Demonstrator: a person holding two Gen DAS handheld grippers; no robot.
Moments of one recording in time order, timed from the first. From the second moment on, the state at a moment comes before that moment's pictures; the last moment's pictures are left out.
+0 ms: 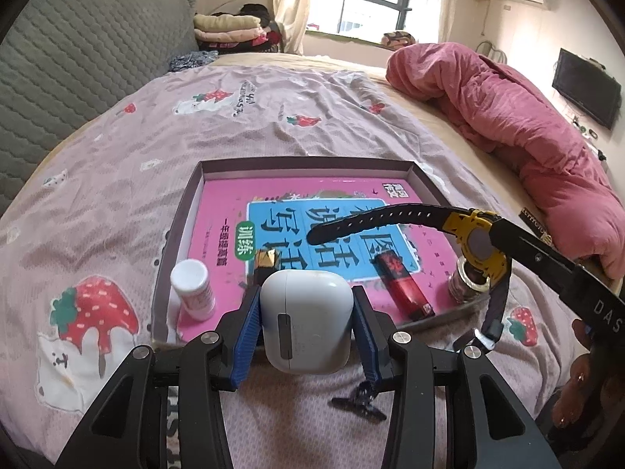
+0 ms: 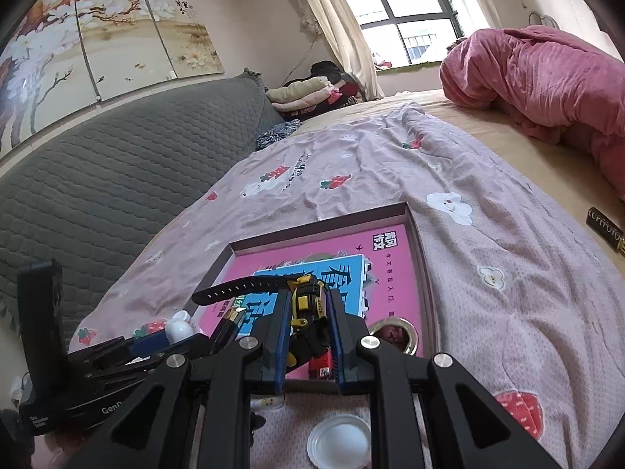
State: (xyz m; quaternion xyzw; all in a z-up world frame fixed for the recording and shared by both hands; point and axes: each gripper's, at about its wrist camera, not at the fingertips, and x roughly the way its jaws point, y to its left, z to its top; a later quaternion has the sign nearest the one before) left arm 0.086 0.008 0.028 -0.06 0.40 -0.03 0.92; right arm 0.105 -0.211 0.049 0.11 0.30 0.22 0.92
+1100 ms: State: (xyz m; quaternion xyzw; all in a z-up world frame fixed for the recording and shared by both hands) left arm 0.138 -0.004 0.006 -0.05 0.42 -0.02 0.90; right arm 0.137 -0.193 0.030 0.07 0.30 0.20 0.93
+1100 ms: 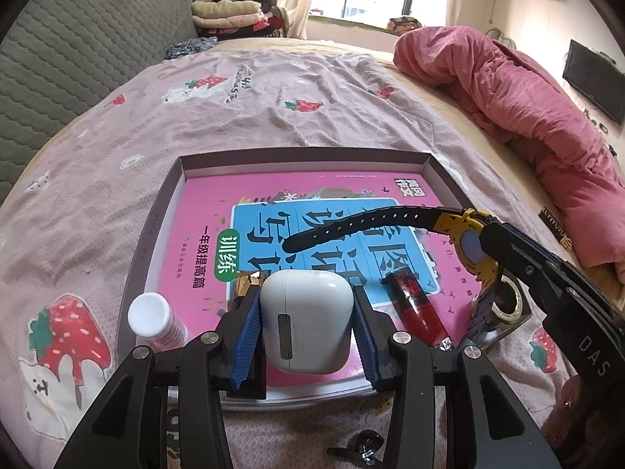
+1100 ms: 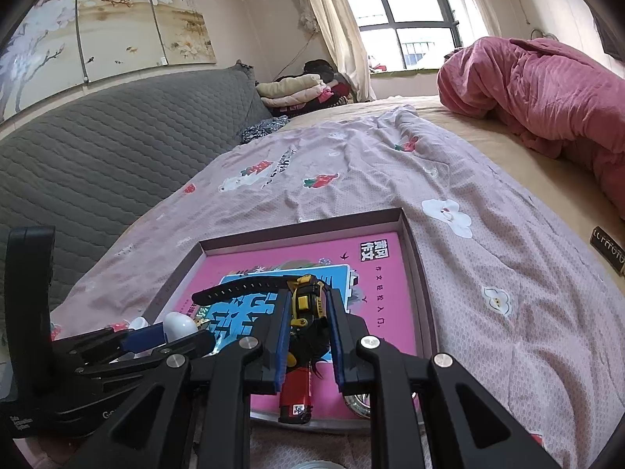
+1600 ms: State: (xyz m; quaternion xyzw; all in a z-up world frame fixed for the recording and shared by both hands) left arm 0.144 -0.013 -0.005 -0.04 0.43 -0.02 0.90; right arm 0.139 -0.184 0.018 0.04 0.31 0.18 0.93
